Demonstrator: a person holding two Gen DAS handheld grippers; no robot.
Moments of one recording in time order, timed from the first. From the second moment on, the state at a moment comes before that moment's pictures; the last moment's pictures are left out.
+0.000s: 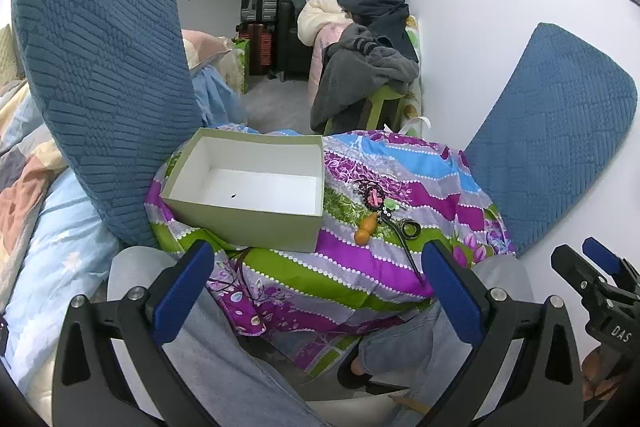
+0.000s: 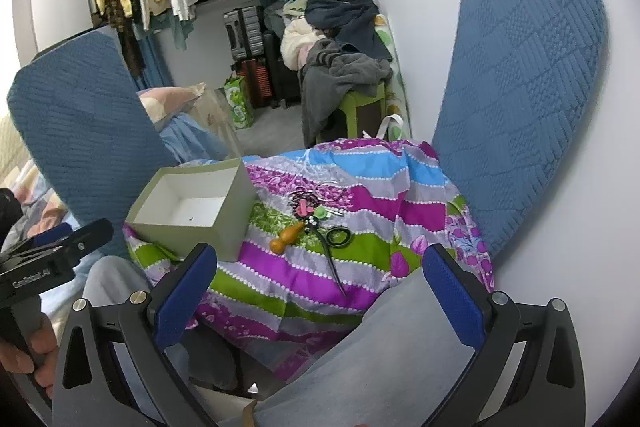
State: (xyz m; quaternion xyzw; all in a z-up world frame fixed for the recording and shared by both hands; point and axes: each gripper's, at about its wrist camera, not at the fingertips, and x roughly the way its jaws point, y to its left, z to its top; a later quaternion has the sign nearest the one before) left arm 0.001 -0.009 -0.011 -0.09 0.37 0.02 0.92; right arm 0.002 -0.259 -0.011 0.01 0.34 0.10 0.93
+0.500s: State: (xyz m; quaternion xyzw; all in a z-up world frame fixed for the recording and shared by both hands) left arm 0.000 -0.022 -0.011 -0.07 0.38 0.01 0.92; right arm -0.002 -0.263 -0.016 0.01 0.35 0.10 0.93
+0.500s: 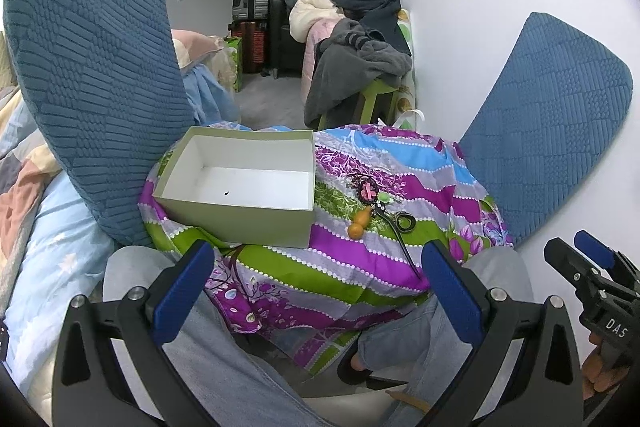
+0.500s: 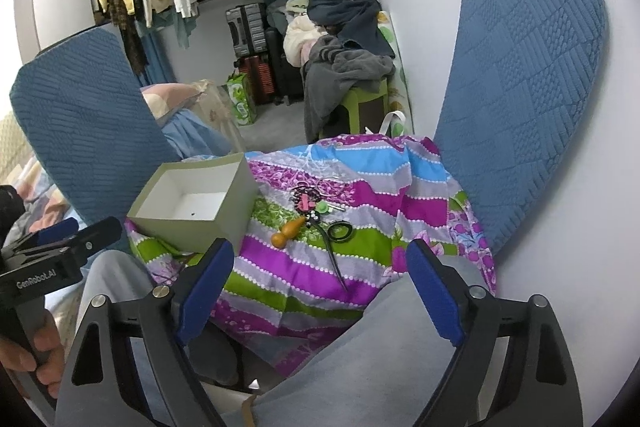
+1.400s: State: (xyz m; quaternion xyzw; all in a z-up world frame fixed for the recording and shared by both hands) left arm -0.001 -0.028 -0.008 -0.07 0.38 0.00 0.92; right arm -0.001 -0.265 -0.017 0.00 0.34 0.09 0.94
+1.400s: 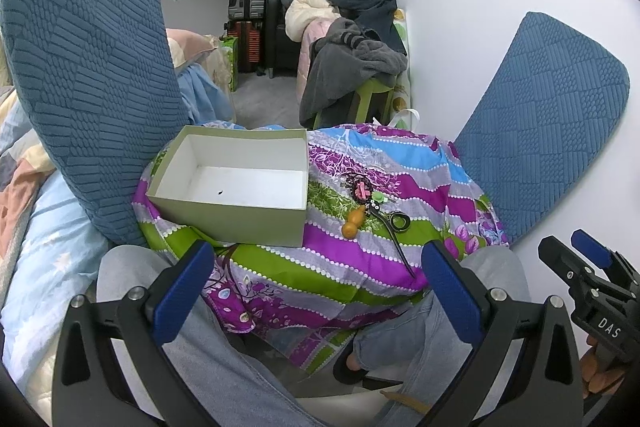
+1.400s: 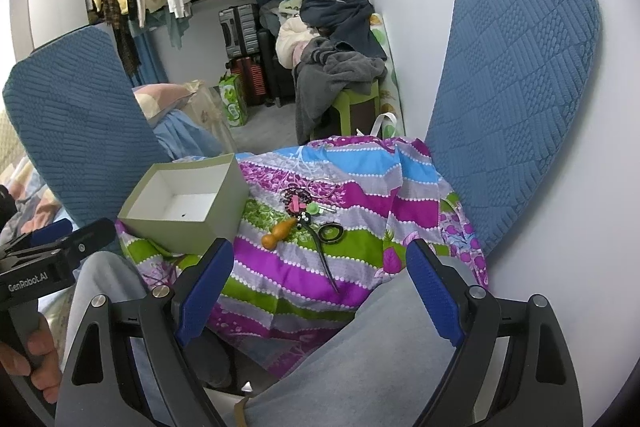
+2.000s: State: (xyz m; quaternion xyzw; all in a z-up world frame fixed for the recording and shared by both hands) left arm 0.011 -0.019 -0.014 -0.08 0.39 0.00 0.92; right arm 0.012 -0.263 -0.022 0.00 0.34 0.10 0.94
